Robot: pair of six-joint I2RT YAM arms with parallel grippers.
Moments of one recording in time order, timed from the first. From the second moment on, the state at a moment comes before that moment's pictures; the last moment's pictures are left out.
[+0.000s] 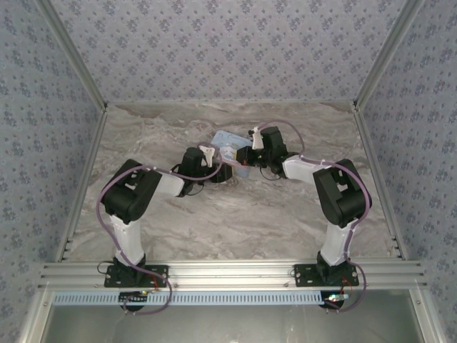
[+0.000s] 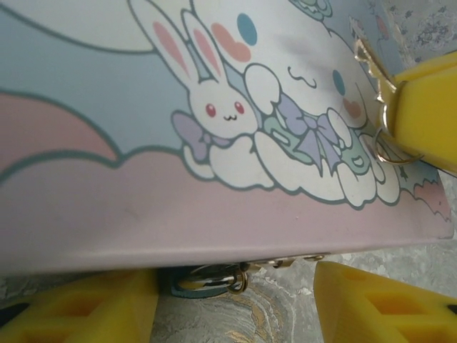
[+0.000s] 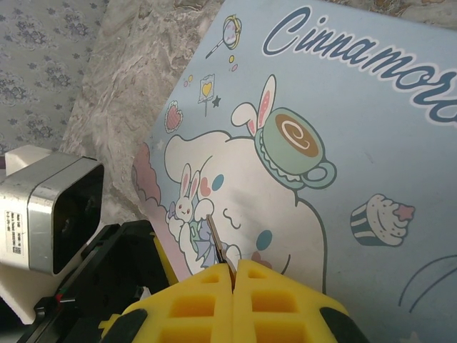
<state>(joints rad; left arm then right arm) -0.54 1.94 0.85 0.53 0.42 -0.56 0.44 1.85 1.06 0.16 -0.48 0.54</state>
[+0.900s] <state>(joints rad) -0.59 1.95 0.85 0.57 0.35 -0.71 0.44 1.85 1.06 0.16 -0.48 0.54</state>
